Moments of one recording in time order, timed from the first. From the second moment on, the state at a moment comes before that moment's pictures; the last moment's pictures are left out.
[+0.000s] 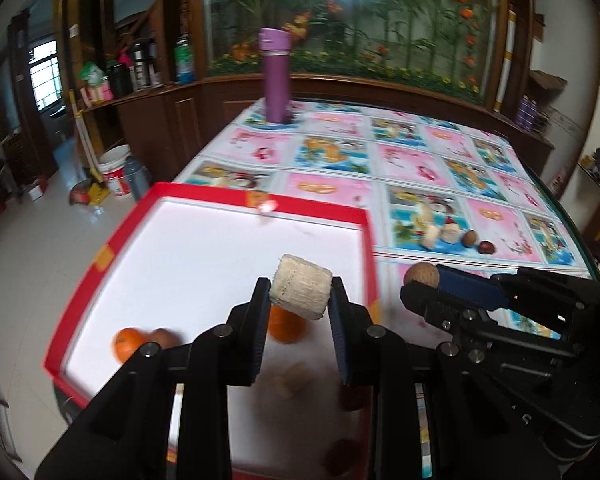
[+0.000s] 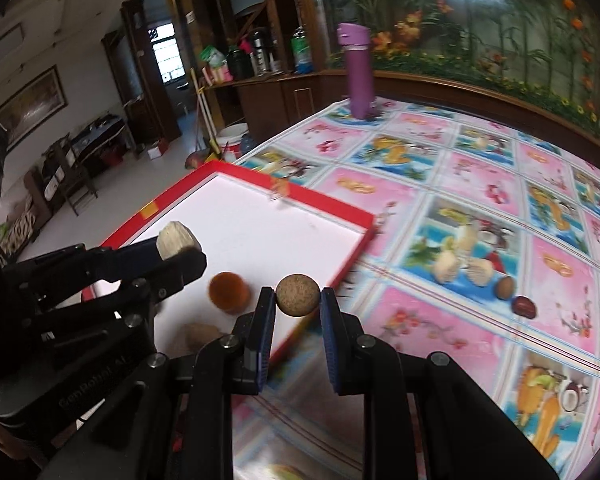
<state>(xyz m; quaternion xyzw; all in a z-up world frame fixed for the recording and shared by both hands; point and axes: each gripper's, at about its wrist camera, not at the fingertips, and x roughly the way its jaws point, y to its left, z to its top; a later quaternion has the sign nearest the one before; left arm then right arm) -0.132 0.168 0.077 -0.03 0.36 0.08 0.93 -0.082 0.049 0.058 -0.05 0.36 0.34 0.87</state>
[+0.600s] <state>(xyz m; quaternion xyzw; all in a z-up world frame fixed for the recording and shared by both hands) -0.154 0.214 0.058 -0.06 0.37 0.11 0.92 -0.100 0.097 0.045 -0.09 0.38 0.35 0.85</state>
